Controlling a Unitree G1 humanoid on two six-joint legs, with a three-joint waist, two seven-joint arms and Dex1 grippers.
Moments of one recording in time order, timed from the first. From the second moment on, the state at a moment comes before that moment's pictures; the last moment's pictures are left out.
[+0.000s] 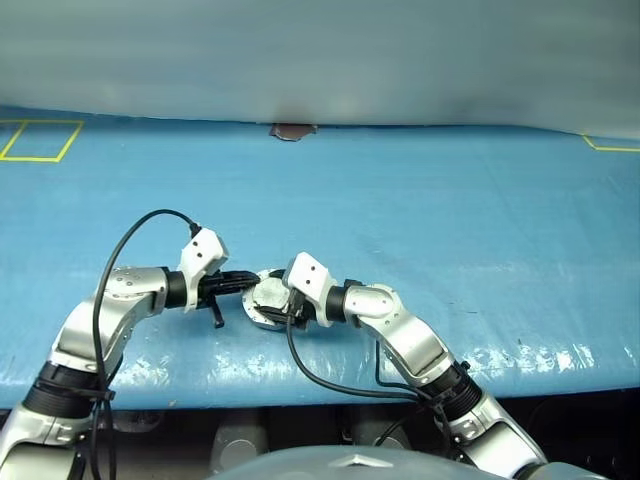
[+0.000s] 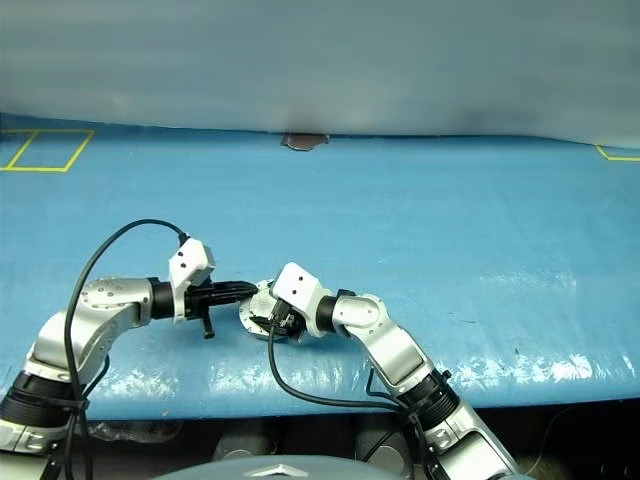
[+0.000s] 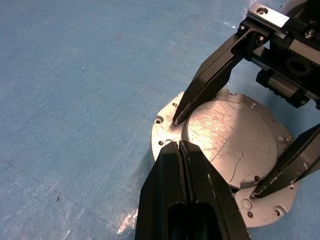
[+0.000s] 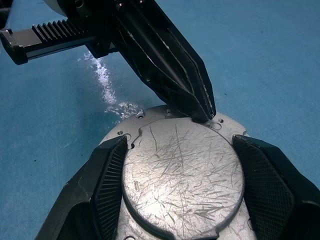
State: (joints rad) left arm -0.19 0.74 -0.10 -0.20 -0.38 0.59 -0.94; right arm -0.30 -0.19 0.52 -0.12 0.06 0.45 0.67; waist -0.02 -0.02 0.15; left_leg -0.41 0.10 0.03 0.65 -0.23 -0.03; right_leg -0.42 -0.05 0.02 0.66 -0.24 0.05
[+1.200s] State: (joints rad) left arm -0.24 0.72 -0.17 -0.19 -0.33 0.58 -1.00; right arm -0.09 0.06 -0.10 -0.60 0.63 1.41 0.33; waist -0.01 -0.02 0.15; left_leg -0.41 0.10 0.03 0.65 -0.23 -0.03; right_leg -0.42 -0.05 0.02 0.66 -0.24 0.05
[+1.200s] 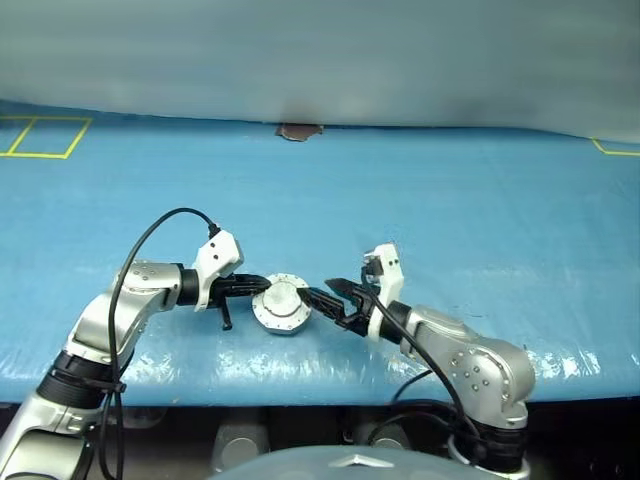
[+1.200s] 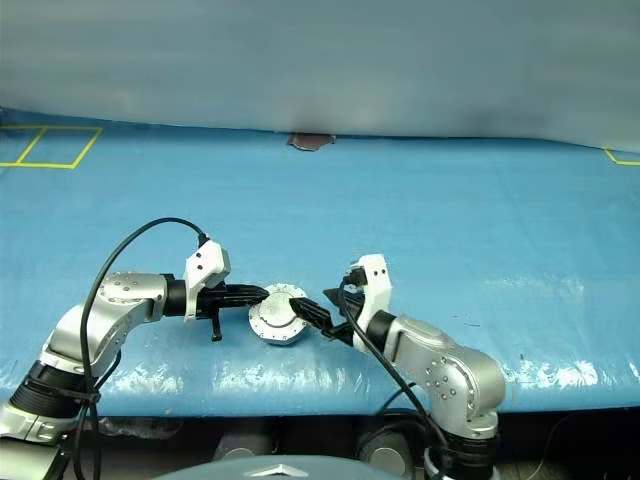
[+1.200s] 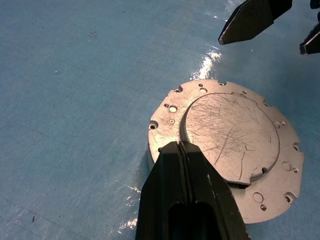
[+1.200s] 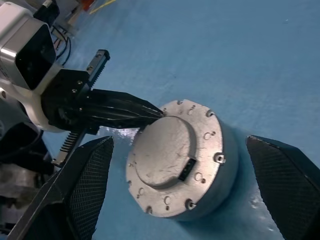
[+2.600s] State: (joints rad) left arm -0.20 0.72 -0.14 -0.20 -0.33 0.59 -1.00; right arm -0.29 0.15 -0.40 -0.12 1.10 1.59 -0.05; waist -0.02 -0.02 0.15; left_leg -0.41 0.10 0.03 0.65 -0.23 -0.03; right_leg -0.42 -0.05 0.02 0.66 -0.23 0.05
